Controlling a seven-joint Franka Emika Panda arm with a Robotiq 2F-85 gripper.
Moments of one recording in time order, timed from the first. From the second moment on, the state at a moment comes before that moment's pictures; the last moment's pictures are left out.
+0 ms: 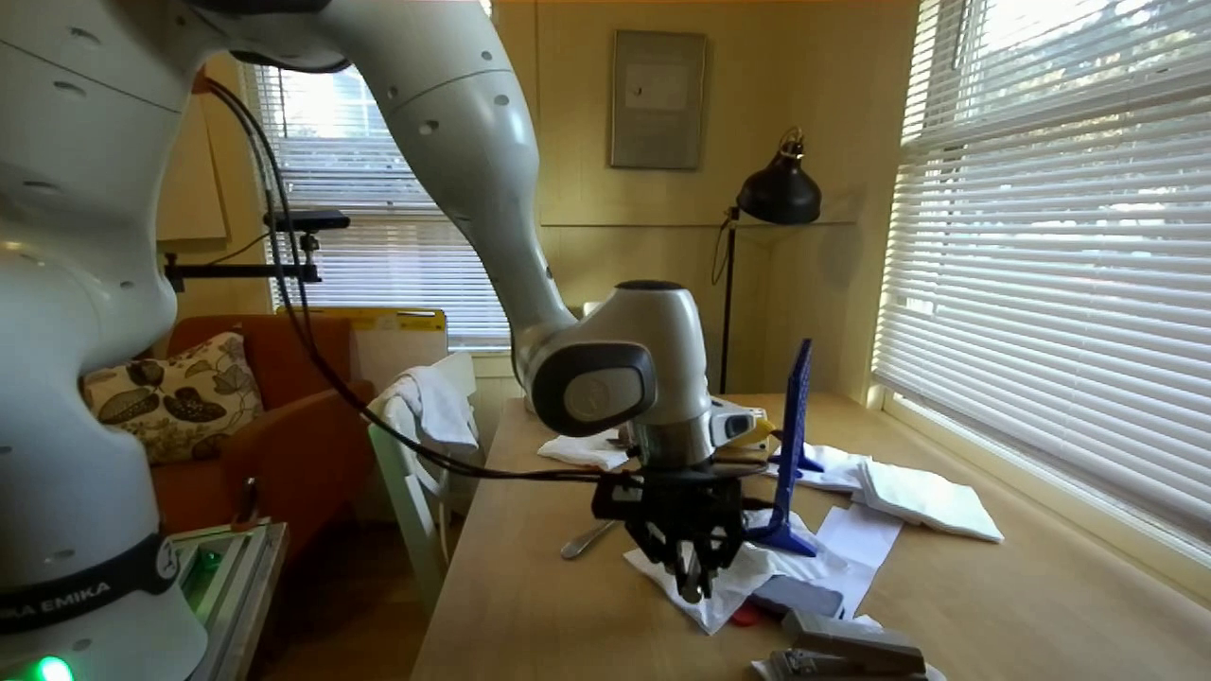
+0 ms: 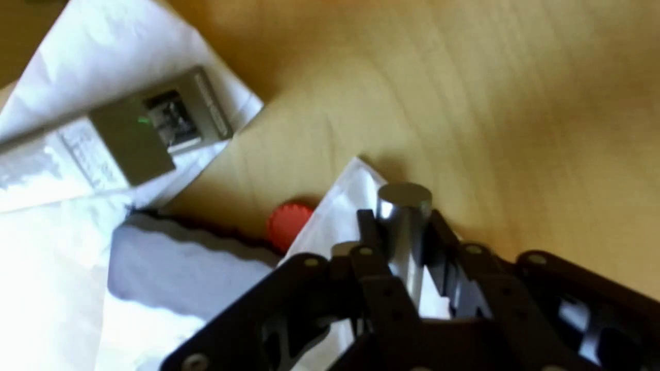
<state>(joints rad) -0.24 0.42 0.02 -2.31 -0.12 2.93 -0.94</state>
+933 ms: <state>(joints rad) -0.53 0.28 0.42 -2.36 0.27 2.54 -1.54</state>
